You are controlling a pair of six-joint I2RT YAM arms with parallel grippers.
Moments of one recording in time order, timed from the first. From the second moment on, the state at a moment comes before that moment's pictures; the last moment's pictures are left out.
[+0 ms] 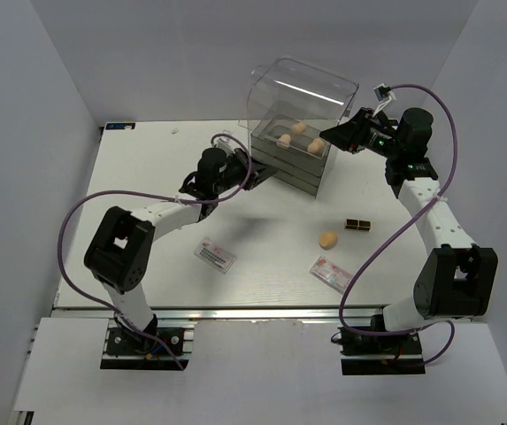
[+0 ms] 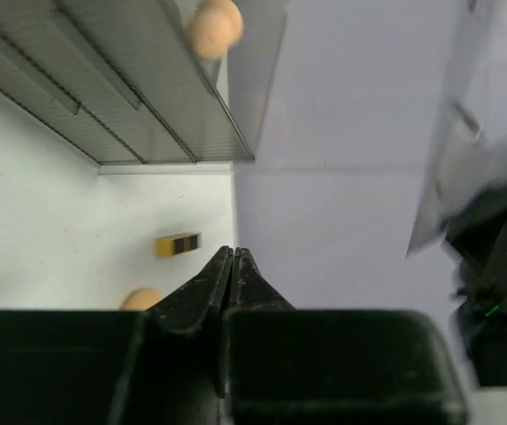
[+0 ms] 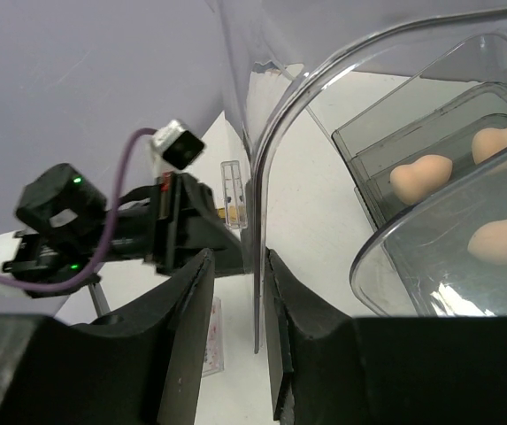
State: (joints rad) left arm -0.52 1.79 1.10 0.49 0.33 -1.26; right arm 0.06 1.46 1.23 0.21 -0.88 0.58
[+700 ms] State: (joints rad) left arm -0.85 2.03 1.34 0.02 0.33 -0.48; right arm 0.06 1.46 1.23 0.21 -0.88 0.57
